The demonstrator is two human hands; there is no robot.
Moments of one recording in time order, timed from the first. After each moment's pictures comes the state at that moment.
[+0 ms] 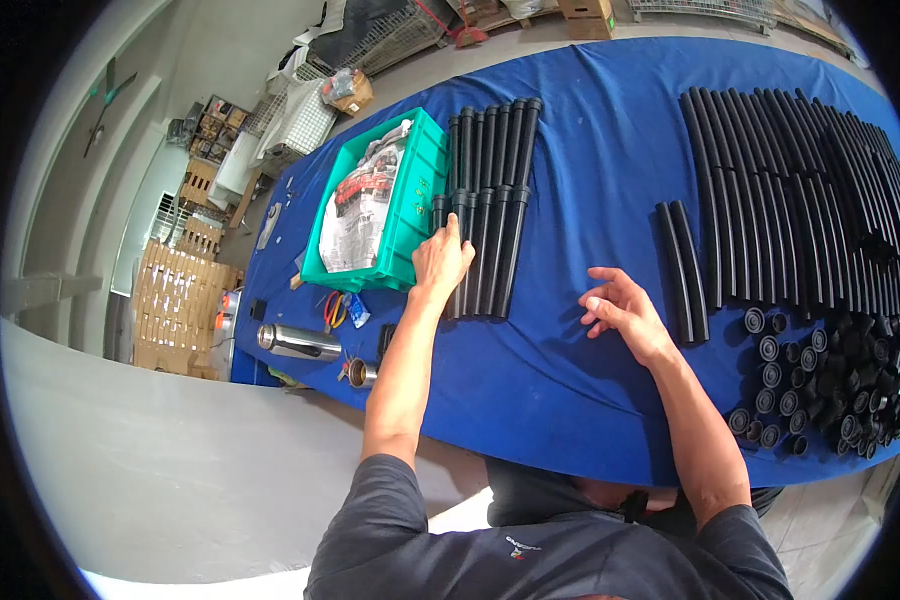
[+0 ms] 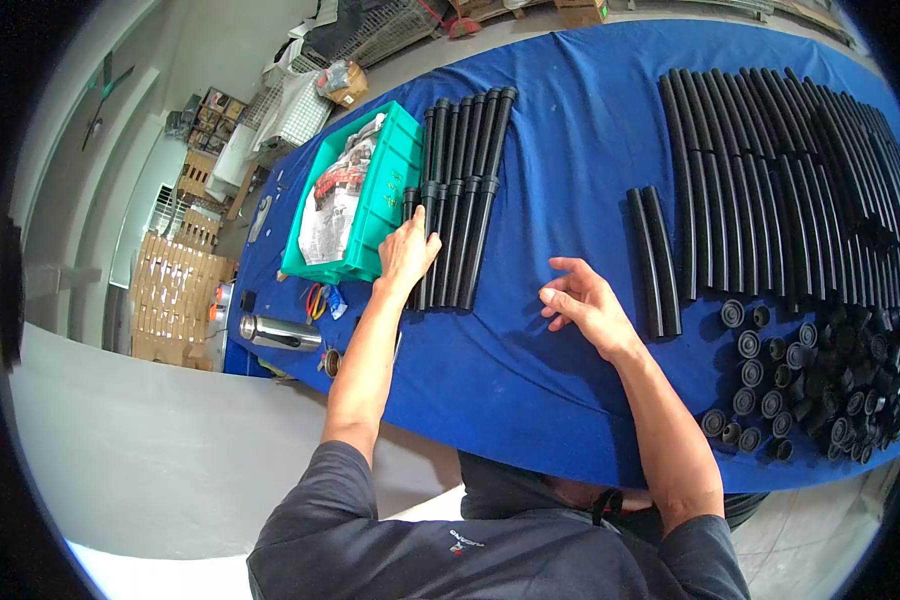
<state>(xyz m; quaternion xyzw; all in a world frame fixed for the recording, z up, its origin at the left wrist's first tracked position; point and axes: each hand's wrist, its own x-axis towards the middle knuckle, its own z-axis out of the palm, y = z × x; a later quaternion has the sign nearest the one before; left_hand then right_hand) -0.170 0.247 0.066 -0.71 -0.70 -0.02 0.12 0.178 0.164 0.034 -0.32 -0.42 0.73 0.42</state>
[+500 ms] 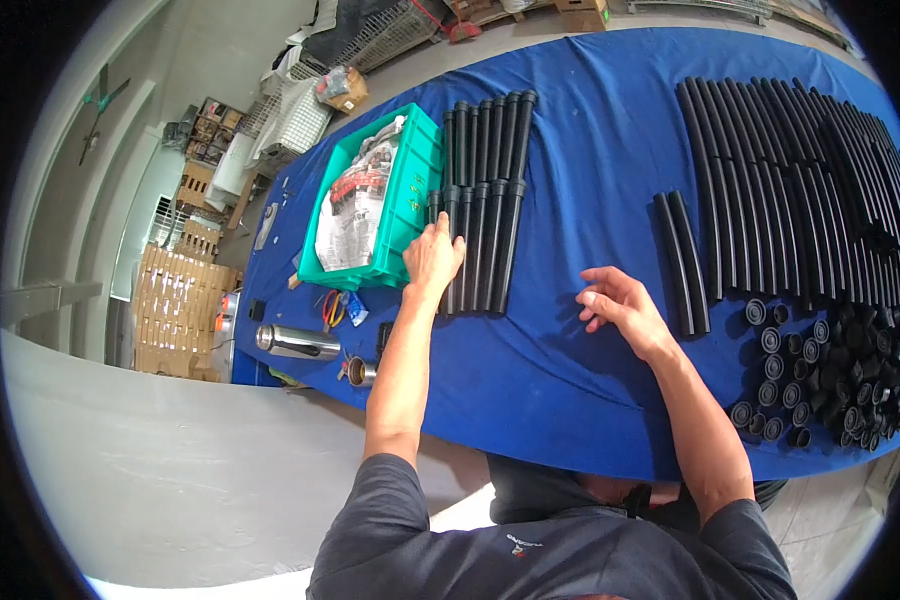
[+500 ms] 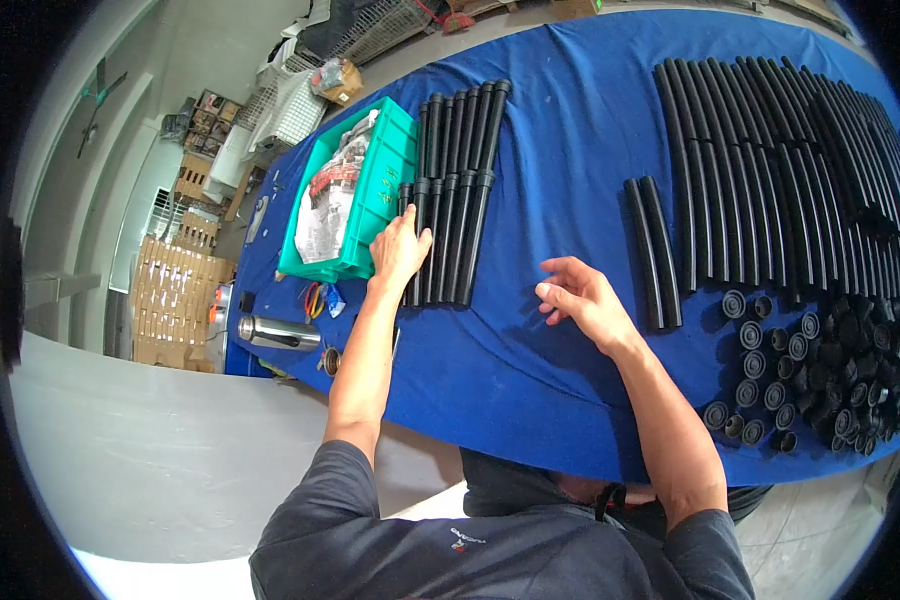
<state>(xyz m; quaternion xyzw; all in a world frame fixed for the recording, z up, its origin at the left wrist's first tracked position) -0.173 0.242 0.071 -0.68 -0.72 -0.02 0.14 0.177 0.163 0.031 -0.33 -0.44 0.72 0.41</state>
